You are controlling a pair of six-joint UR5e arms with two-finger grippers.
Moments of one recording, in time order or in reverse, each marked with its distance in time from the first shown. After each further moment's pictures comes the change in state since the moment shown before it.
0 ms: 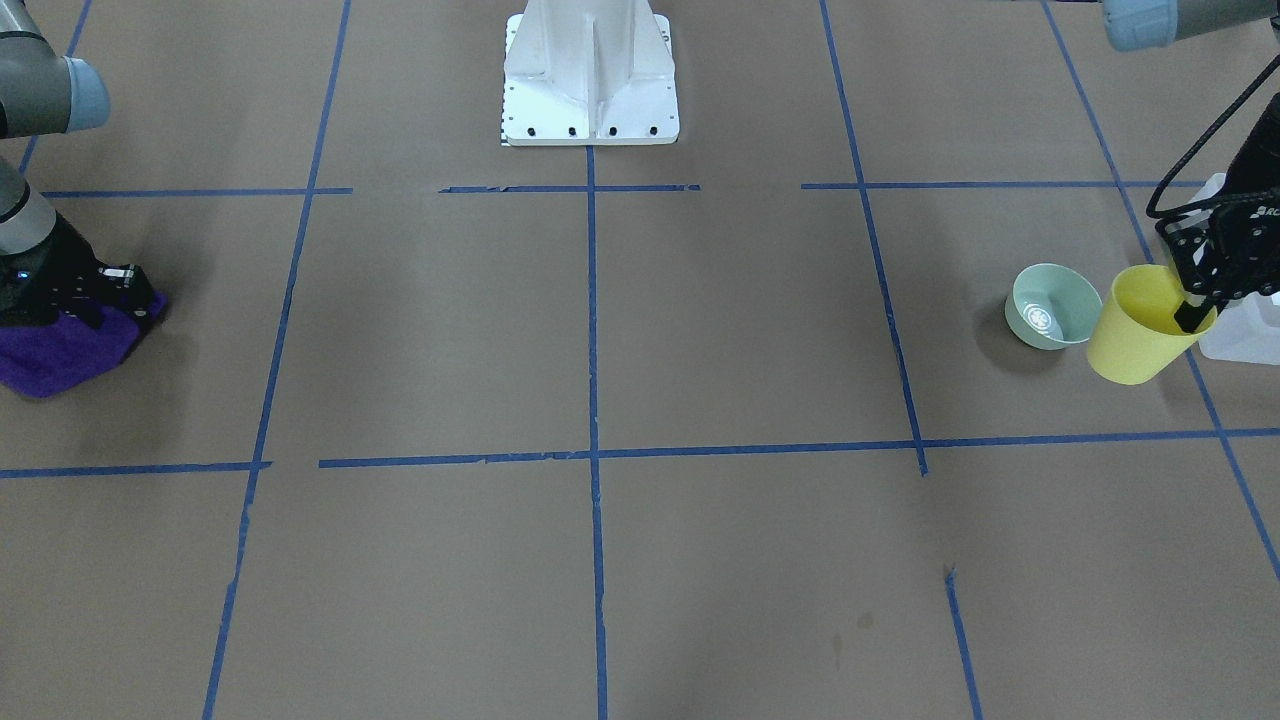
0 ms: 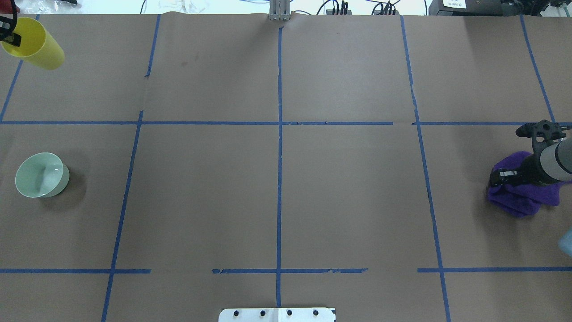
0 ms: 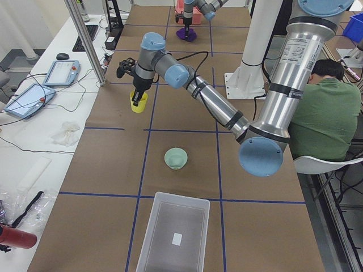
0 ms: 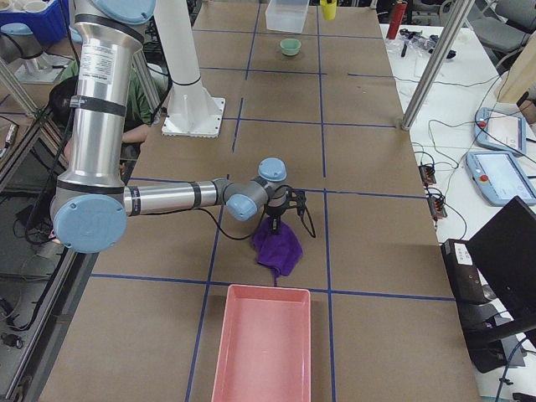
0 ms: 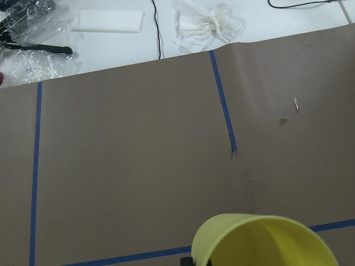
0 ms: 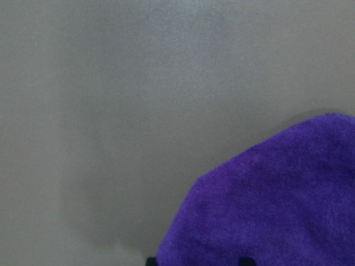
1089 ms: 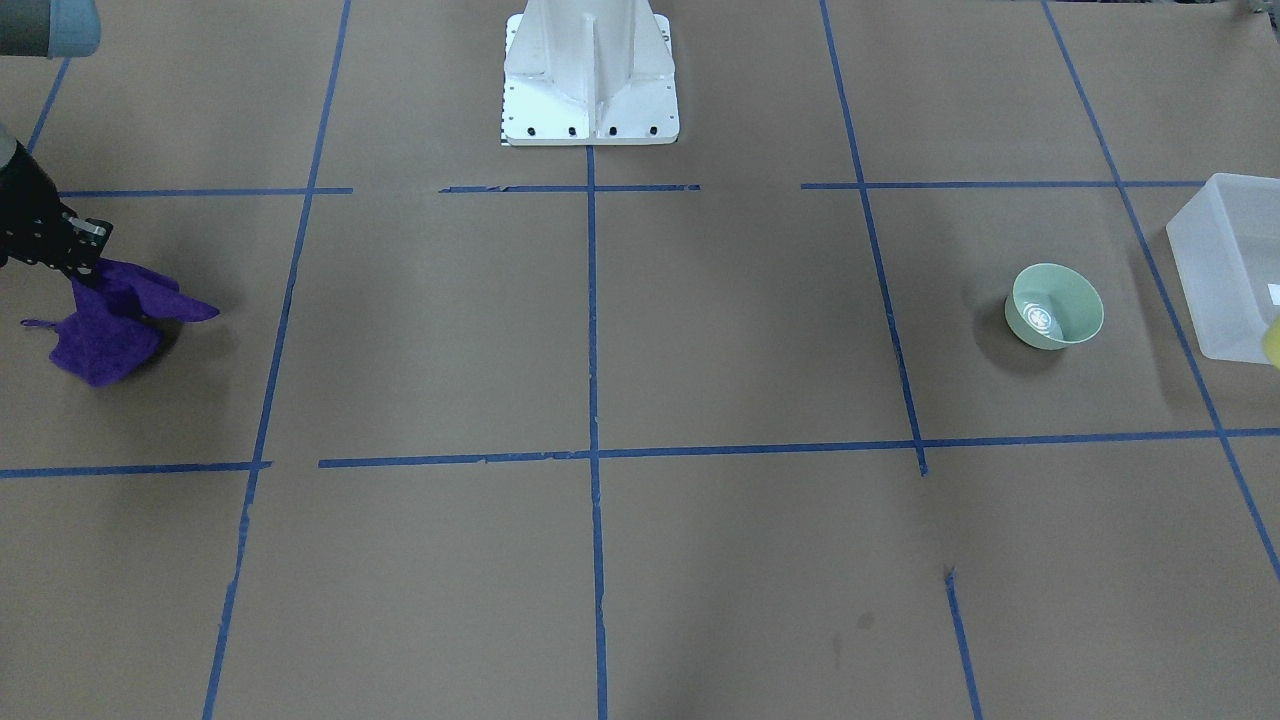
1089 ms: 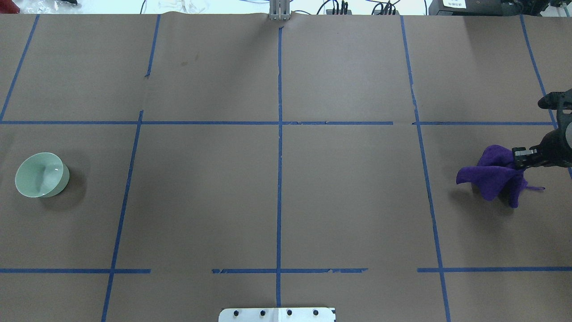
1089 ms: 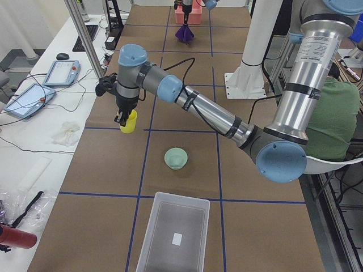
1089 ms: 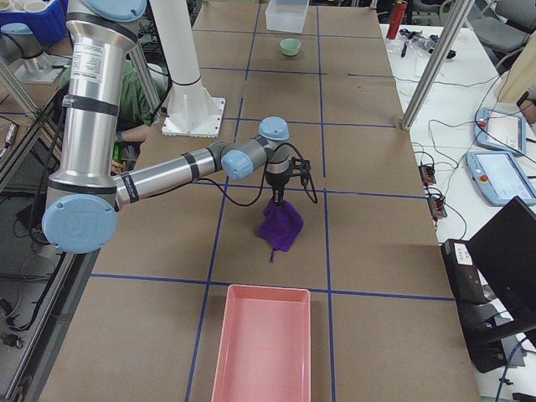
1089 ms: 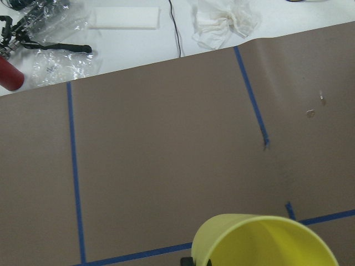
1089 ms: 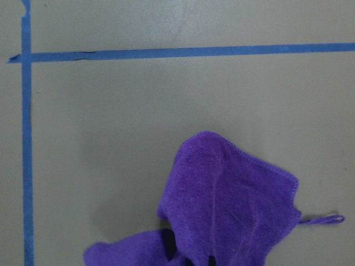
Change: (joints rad) left arm -0.288 0.019 0.192 0.055 -0.157 0.446; right arm 0.107 -0.002 0.333 -0.387 -0.003 -0.047
